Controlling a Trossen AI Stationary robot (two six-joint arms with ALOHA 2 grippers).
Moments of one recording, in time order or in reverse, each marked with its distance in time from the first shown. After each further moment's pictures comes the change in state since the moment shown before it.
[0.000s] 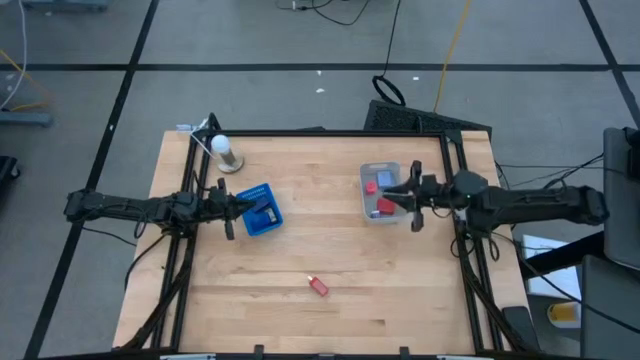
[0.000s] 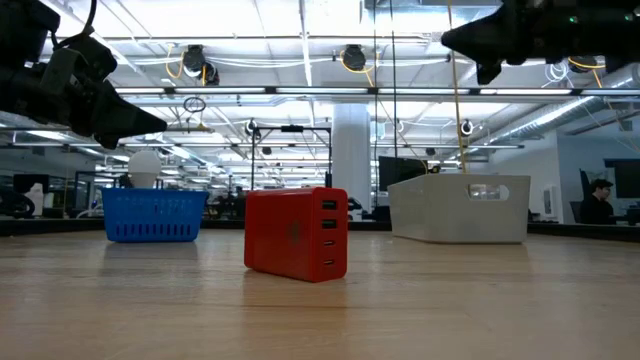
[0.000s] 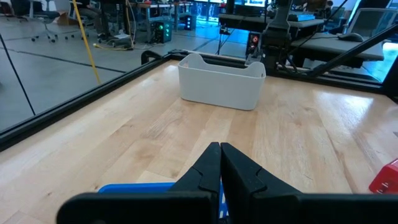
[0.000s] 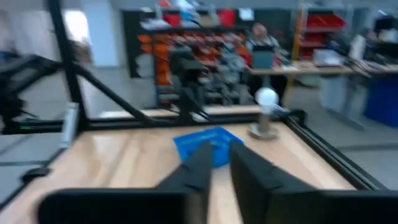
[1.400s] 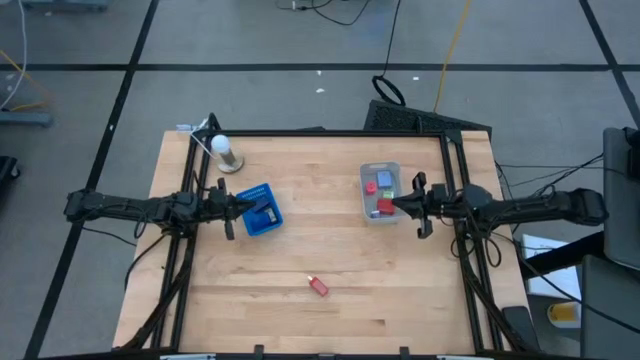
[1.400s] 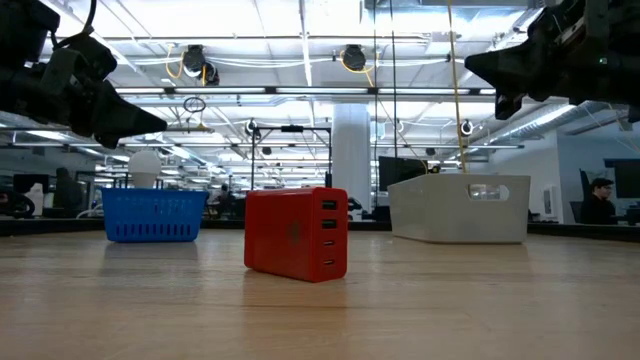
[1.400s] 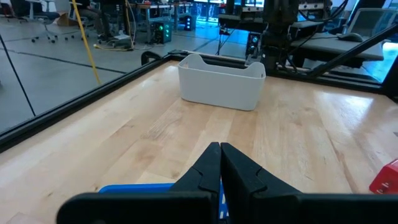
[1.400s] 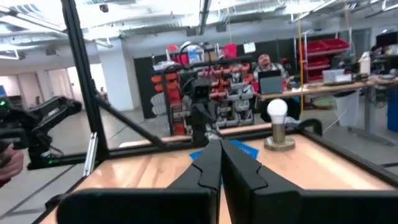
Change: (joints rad) left arm 0.000 0.000 0.000 0.006 -0.001 0.004; right arm 0.028 -0.055 -0.322 0.428 0.008 0.117
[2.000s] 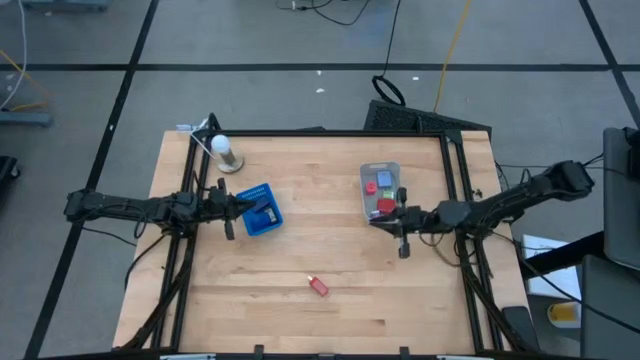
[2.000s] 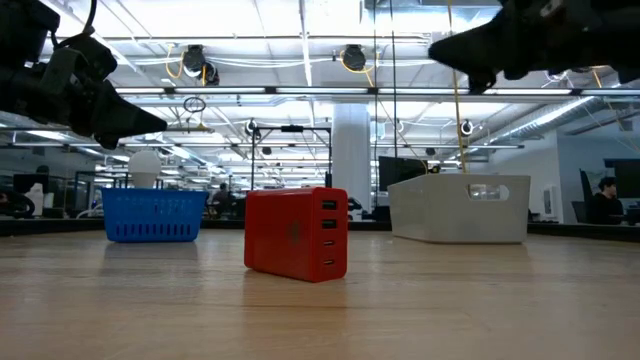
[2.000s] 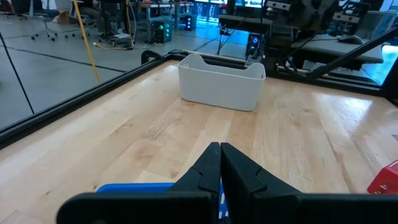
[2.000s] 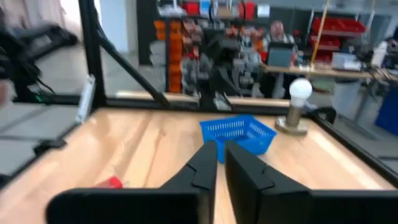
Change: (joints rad) left arm 0.000 0.000 0.000 0.000 0.000 -0.016; right arm 0.316 0.421 0.258 -0.036 0.295 -0.185
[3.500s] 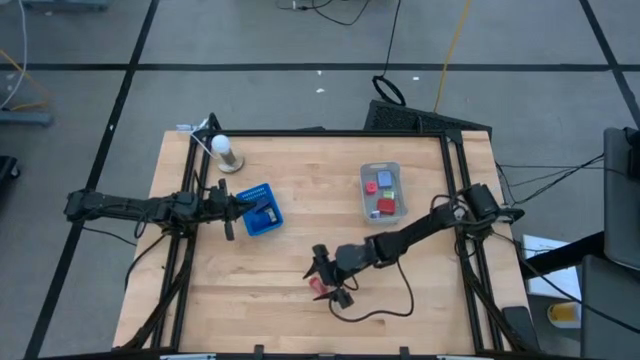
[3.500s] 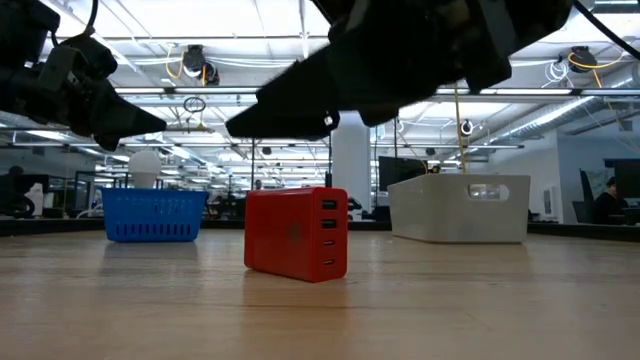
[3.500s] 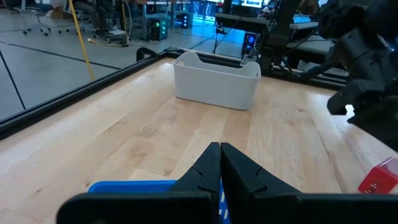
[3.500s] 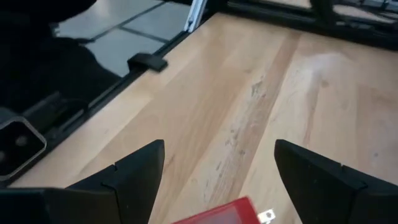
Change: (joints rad) left arm 0.000 0.000 0.001 -0.007 0.020 -0.021; right arm 0.073 0.949 0.791 -0.253 -0.422 -0.037
